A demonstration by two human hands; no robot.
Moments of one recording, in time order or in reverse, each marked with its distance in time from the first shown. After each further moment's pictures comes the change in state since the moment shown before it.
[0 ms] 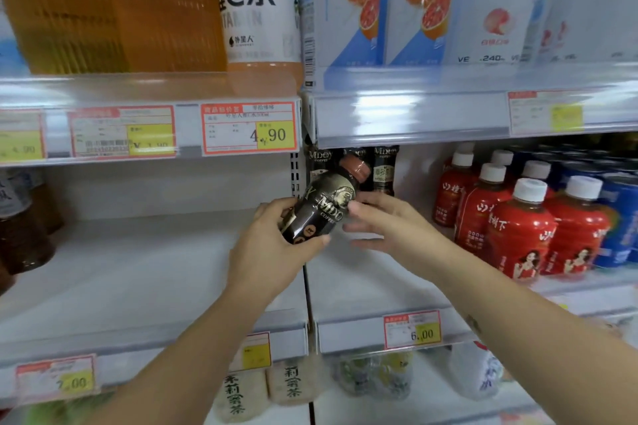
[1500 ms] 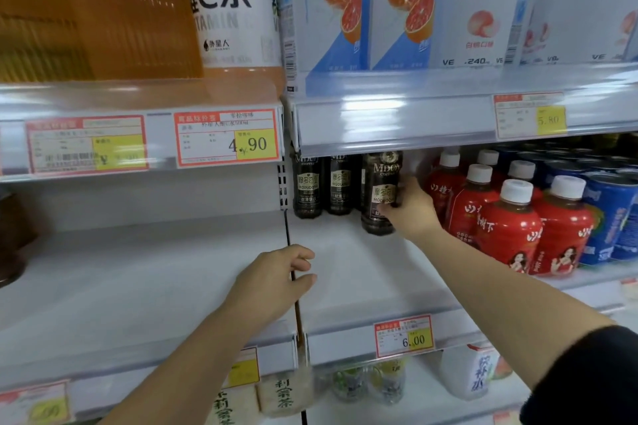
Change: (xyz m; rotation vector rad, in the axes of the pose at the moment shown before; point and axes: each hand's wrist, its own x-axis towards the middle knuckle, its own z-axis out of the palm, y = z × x) left_hand 0.006 -0.031 0.020 0.264 -0.426 -0.007; right_hand 0.056 0.026 -0.060 -0.631 0.532 -0.140
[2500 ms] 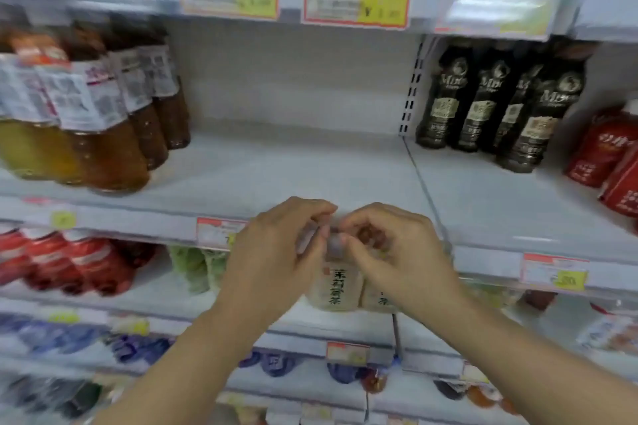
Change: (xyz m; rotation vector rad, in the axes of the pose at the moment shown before) left_hand -0.159 -0.077 -0.057 0.038 0.486 0.157; right_hand -0.215 -0.112 0.102 0.079 -0.411 -0.631
